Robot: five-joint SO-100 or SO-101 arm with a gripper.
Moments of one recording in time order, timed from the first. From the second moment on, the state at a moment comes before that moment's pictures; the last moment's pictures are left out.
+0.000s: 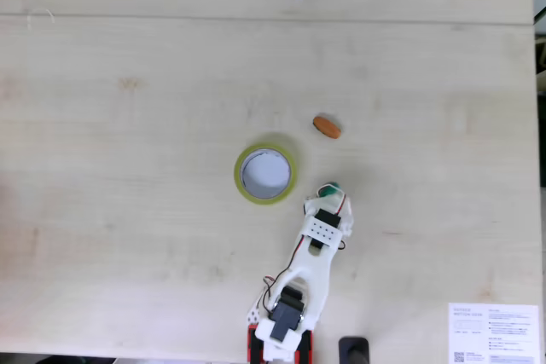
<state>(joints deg) 19.9 105.0 137.6 42.5 -124.0</state>
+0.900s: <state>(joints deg) 19.2 114.1 138.1 48.8 -124.3</state>
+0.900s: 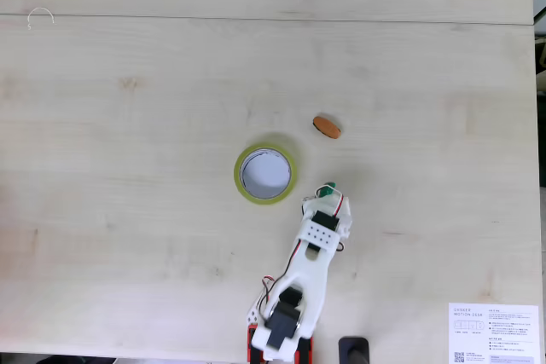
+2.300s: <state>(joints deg) -14.1 129.6 121.8 58.3 -107.9</state>
